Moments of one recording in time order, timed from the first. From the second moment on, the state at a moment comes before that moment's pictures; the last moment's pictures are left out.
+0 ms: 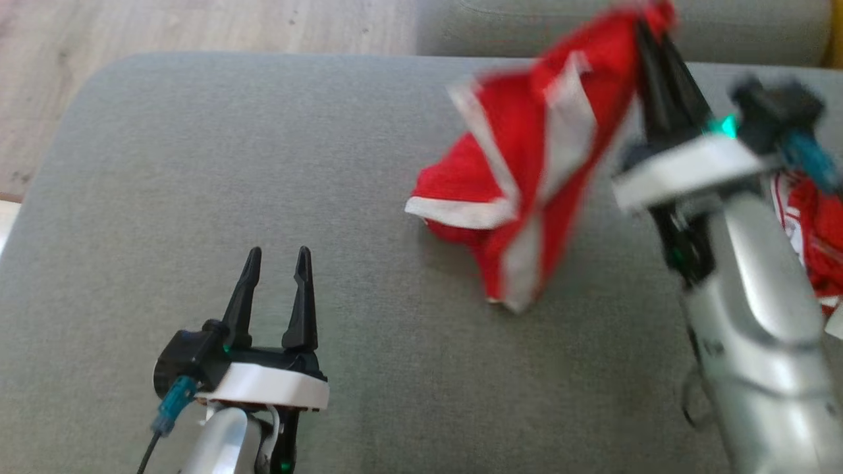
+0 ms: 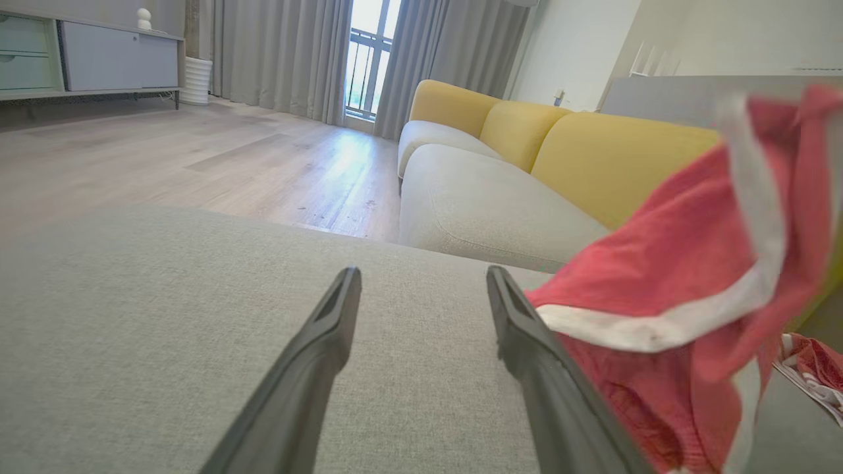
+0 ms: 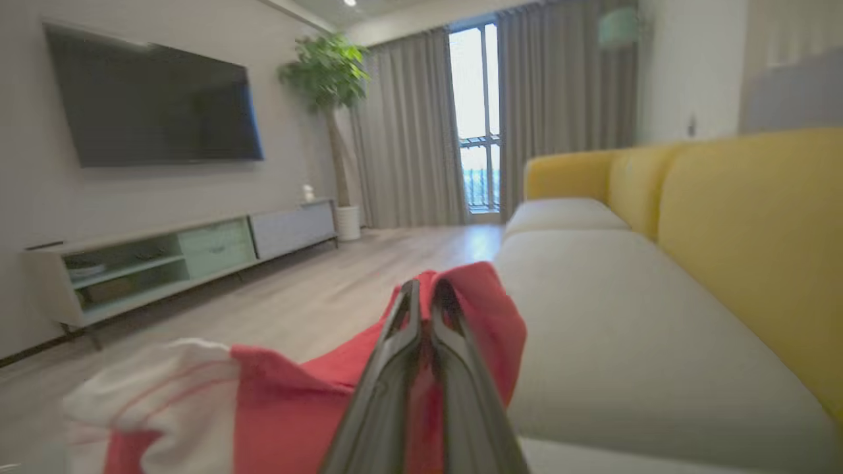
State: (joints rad) left arm -0.16 0.05 -0.25 0.29 -0.36 -0.07 -0.25; right arm -0.61 -0.08 0.16 0.37 0.22 0.12 -0.13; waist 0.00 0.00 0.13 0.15
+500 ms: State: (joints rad) left arm -0.19 0.05 -0.25 0.29 -0.36 -0.07 -0.25; right arm -0.38 -0.06 -0.17 0.43 0.09 0.12 -0.08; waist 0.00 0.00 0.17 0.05
